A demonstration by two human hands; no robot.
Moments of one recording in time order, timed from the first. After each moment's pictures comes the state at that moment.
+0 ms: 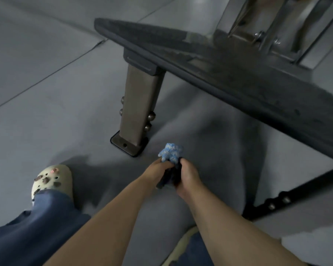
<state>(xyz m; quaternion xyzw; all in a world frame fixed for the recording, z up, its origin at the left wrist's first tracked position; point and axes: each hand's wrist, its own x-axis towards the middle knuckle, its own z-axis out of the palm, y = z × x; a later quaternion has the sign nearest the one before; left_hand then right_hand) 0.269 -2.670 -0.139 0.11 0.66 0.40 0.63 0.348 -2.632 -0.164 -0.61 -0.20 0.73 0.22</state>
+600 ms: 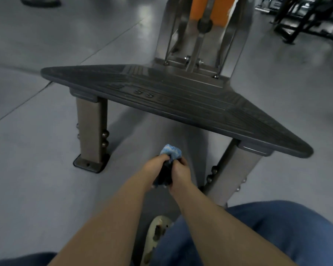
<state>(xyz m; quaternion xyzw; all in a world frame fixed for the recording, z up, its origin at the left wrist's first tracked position) 0.389 -2.669 -0.032 0.18 0.64 0.35 0.65 0.453 -2.659 -0.059 -0.64 -0.19 0.61 0.43</state>
